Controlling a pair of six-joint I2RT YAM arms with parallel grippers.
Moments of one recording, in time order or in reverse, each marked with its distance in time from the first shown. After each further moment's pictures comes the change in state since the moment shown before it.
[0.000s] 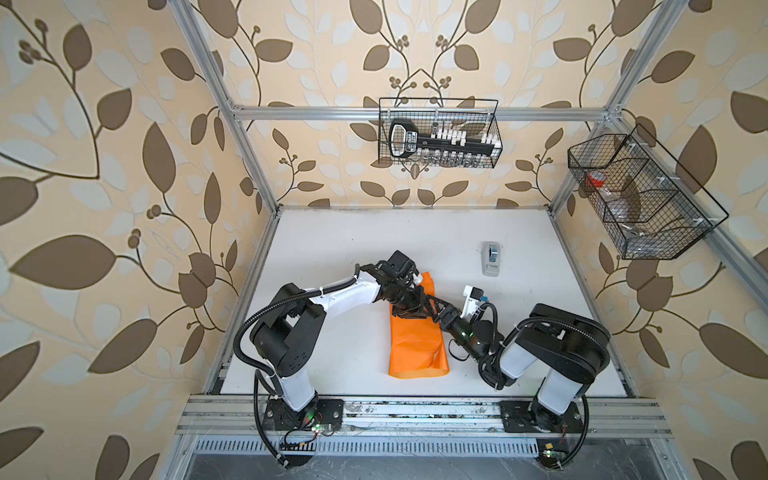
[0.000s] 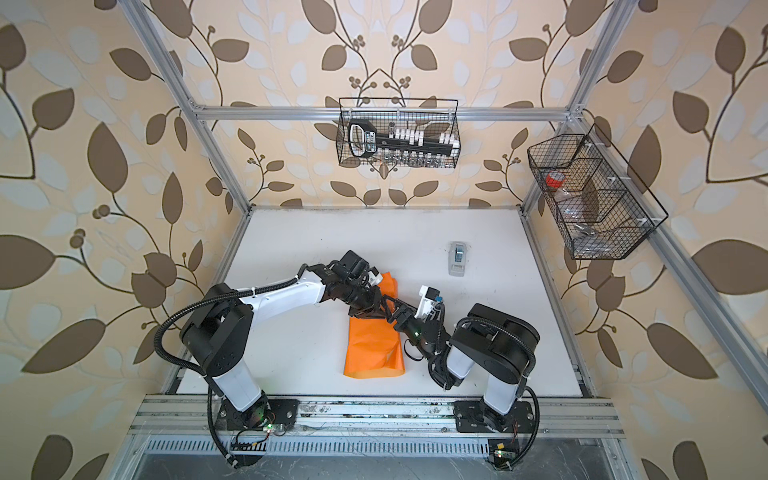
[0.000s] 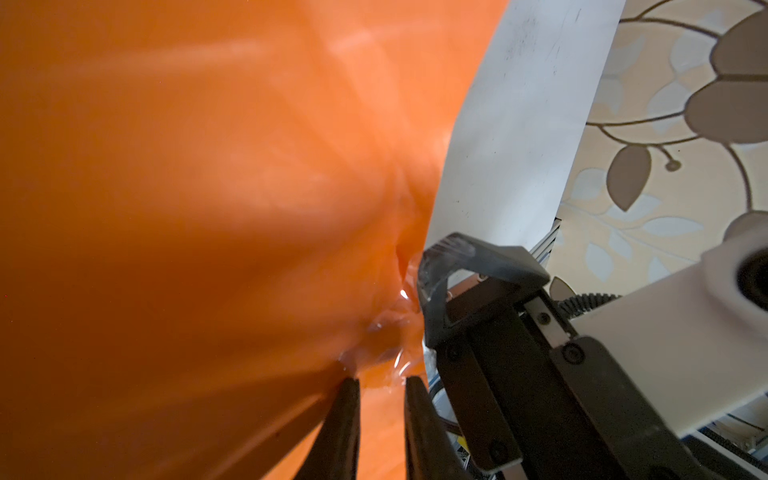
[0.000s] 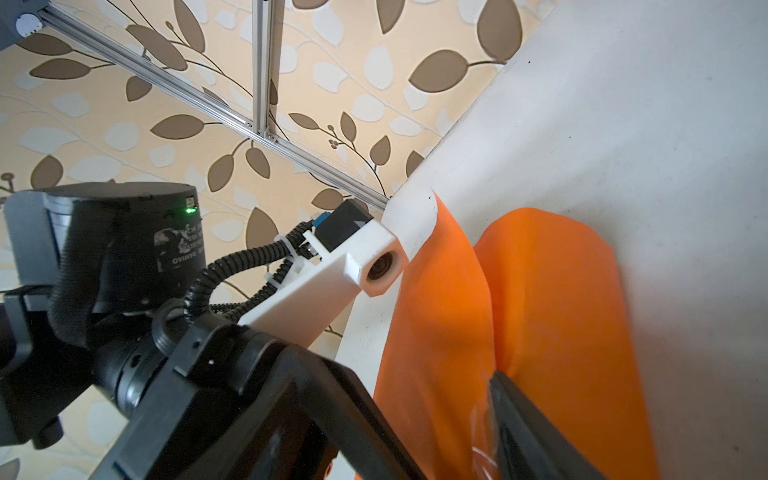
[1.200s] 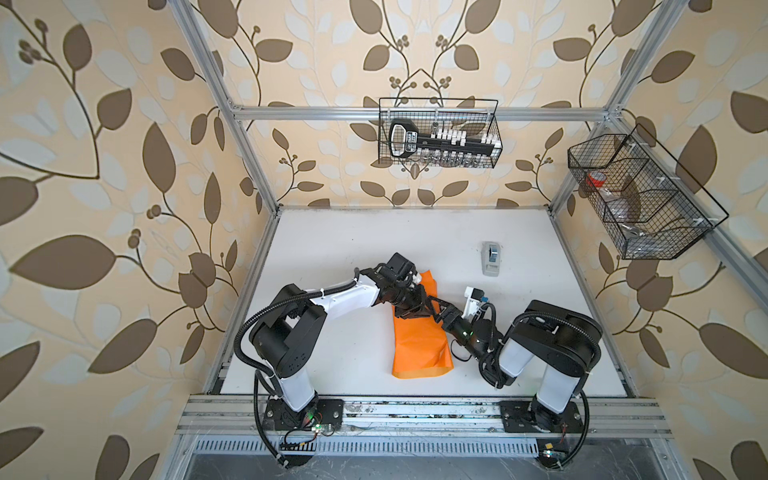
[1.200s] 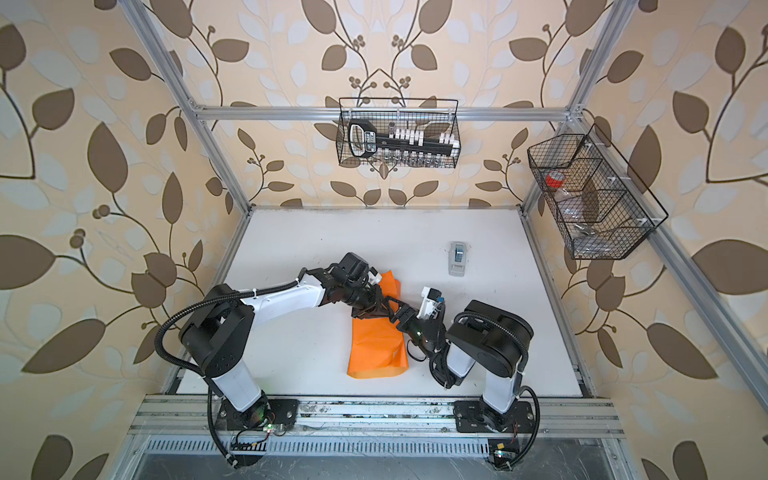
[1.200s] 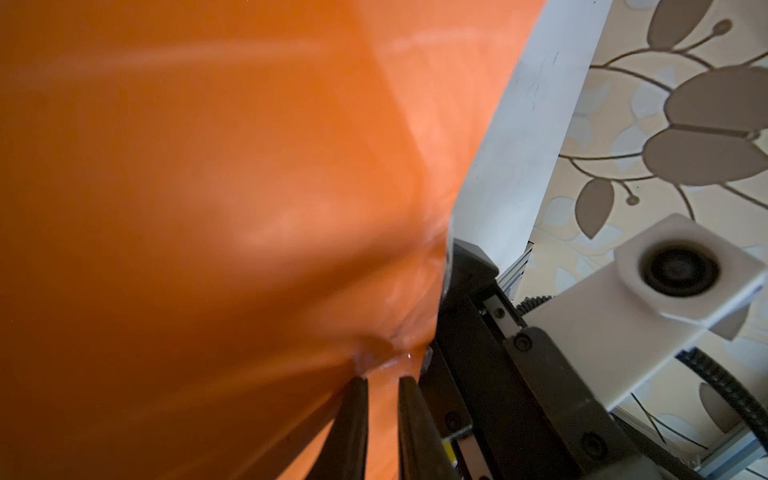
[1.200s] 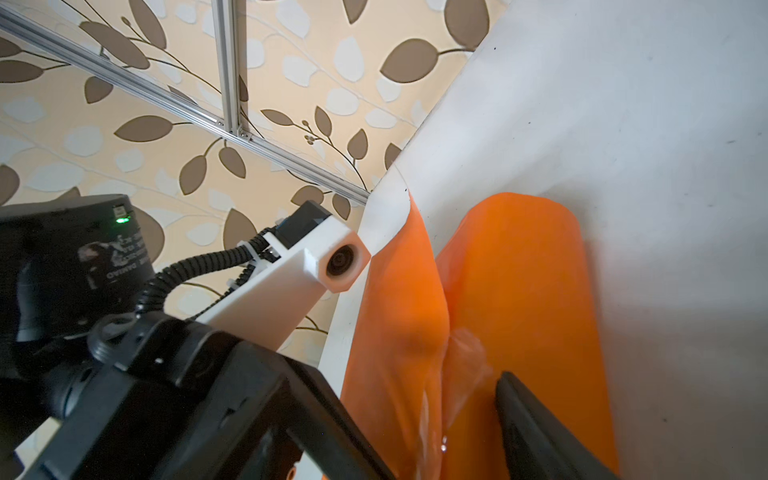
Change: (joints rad) left arm -0.005 -0.008 -0.052 0.129 0.000 -0.133; right arm -0.040 0.055 -0.010 0.000 -0.036 0.044
